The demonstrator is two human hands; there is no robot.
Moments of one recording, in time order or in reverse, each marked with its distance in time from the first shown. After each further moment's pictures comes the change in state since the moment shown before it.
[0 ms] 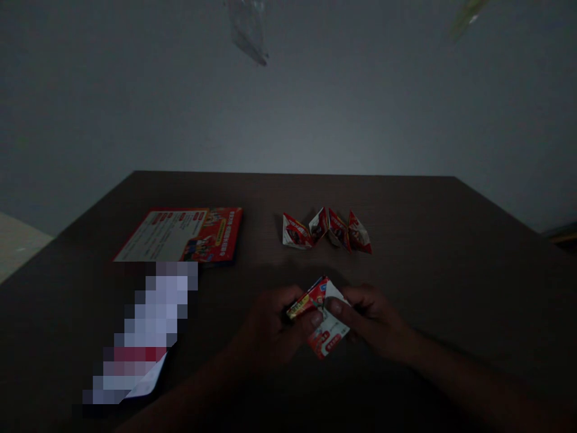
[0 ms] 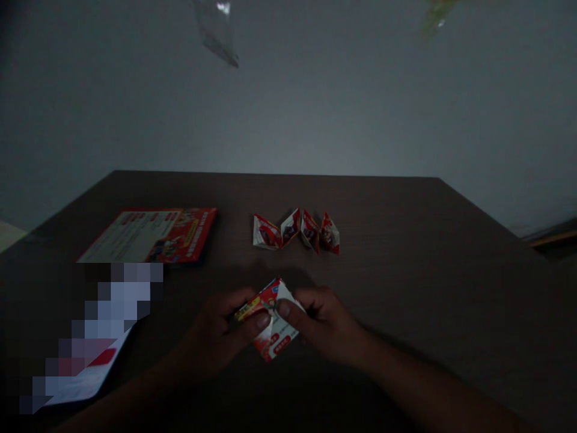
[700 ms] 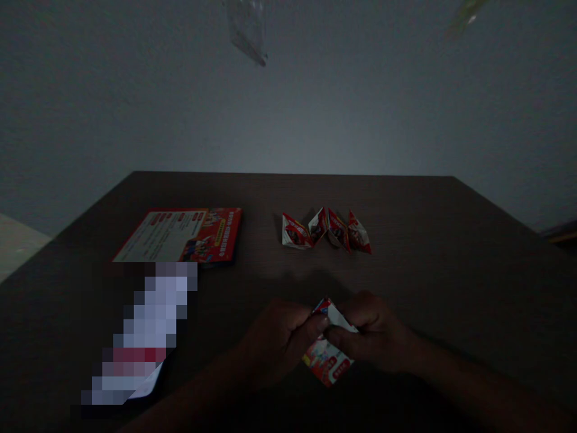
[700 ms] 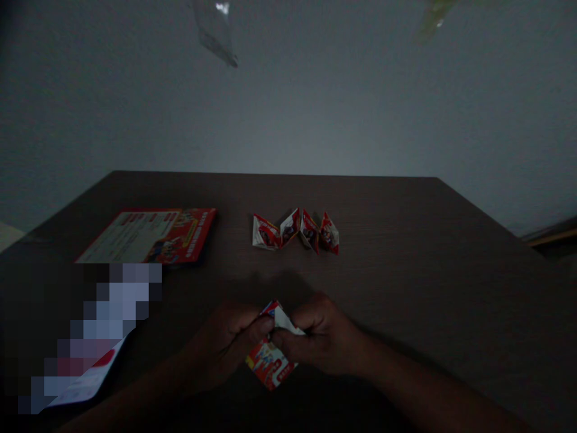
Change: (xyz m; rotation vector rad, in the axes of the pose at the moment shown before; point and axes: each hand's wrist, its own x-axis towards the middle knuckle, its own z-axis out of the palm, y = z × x) left_hand 0.006 0.005 0.003 0.125 -0.170 0.153; right_hand -0.002 0.002 -0.004 -0.100 -0.179 -0.128
